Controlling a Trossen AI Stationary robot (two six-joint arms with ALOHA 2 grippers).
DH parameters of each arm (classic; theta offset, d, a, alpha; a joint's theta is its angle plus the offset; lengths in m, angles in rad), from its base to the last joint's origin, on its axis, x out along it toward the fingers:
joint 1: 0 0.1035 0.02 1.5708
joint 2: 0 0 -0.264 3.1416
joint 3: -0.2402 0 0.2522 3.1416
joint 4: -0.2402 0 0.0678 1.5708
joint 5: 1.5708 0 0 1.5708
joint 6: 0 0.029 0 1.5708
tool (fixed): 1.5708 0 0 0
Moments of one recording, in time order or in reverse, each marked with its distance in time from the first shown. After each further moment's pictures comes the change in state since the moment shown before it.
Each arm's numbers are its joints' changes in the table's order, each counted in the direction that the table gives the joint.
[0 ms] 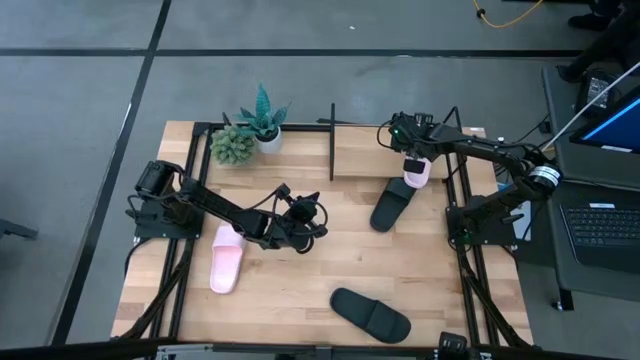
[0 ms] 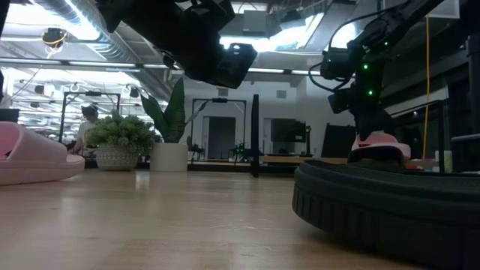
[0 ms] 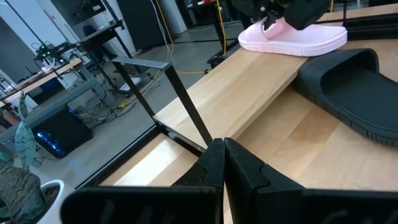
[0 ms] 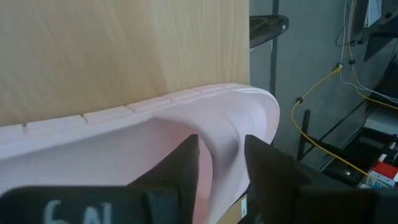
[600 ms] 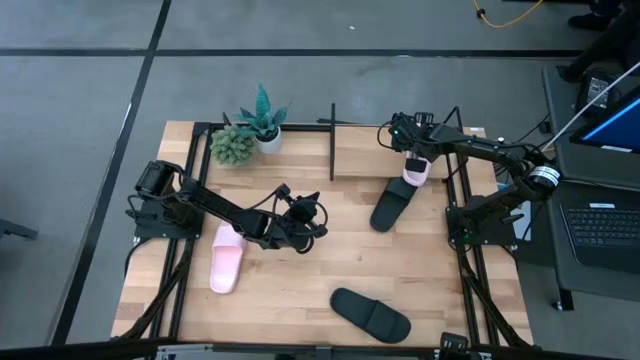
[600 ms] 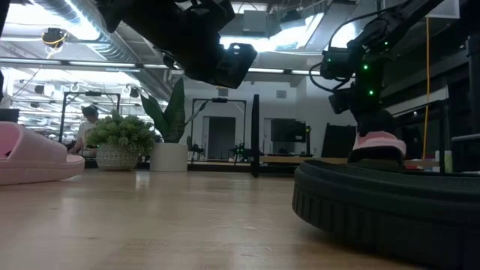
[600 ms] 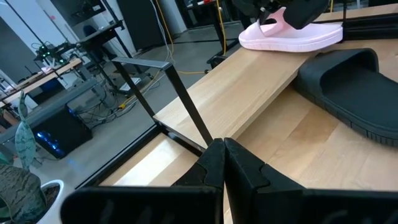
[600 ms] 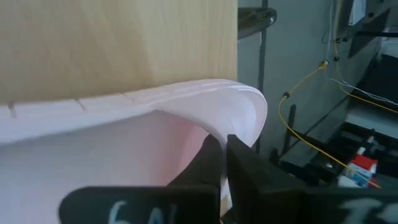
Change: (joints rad) left arm 0.000 0.000 0.000 0.000 0.000 0.000; right arm 0.001 0.000 0.000 -0.006 0.058 -0.024
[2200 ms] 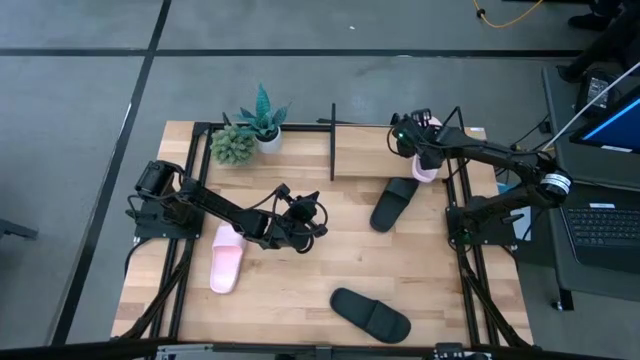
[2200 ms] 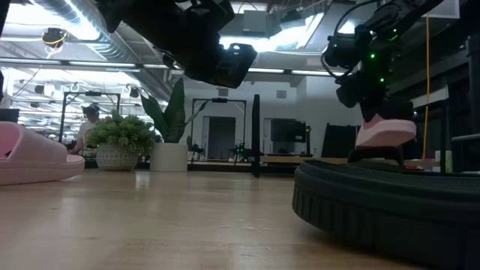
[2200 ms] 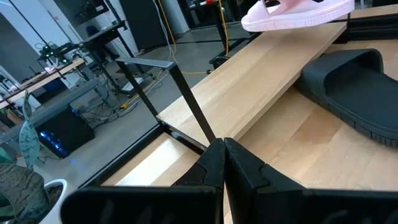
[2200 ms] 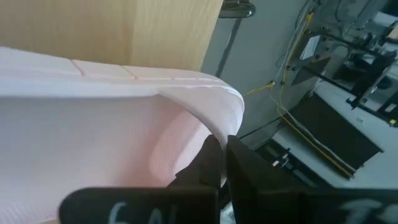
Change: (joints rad) left arm 0.001 0.000 0.000 0.000 -0.010 -0.001; right arm 0.054 0.100 0.000 -0.053 0.152 -0.365
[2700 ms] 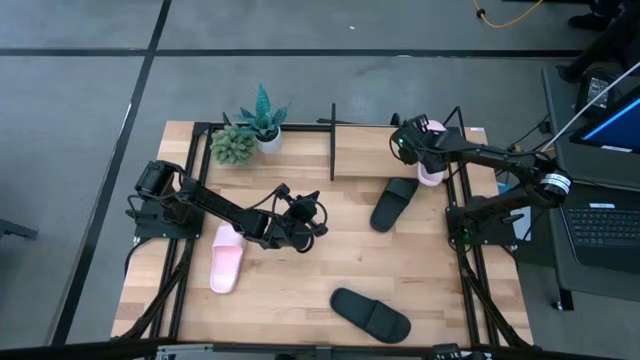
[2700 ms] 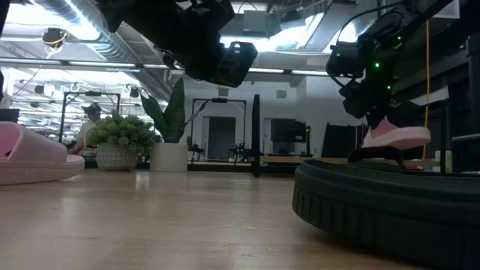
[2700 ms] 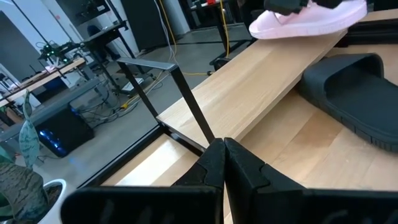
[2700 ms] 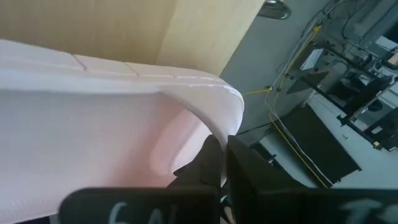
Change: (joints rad) left arm 0.002 0.000 0.000 0.016 -0.003 0.000; right arm 0.000 -0.001 0.080 0.042 0.019 -0.135
